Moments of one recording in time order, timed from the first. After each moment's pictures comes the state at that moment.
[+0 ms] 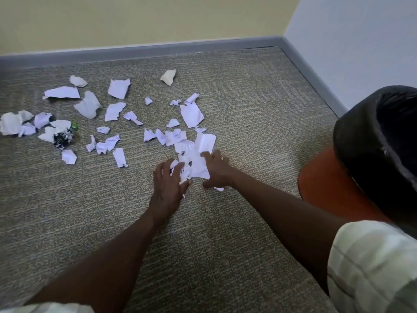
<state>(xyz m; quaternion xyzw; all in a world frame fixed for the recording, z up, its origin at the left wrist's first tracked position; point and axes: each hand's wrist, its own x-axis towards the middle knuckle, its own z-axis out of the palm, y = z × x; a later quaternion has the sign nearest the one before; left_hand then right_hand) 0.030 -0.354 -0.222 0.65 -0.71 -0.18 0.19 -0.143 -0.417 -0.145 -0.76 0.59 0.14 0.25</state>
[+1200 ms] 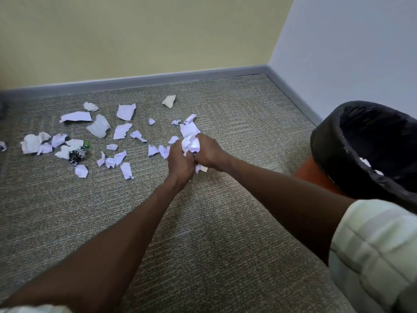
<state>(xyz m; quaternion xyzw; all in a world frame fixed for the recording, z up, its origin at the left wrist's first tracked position) -0.013 -0.392 -0.092 0.63 -0.51 -0.34 0.46 -0.108 -0.442 -0.069 -0.72 0.62 -0.10 0.29</state>
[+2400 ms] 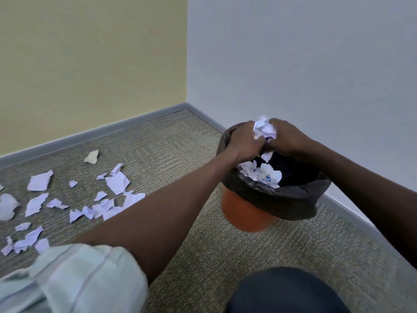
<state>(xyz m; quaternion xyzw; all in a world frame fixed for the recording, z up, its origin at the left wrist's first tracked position) -0.325 -0.384 0.103 0.36 -0.81 -0.37 0.28 -0.451 -0.336 0.136 -0.64 0.74 -0.15 0.13</state>
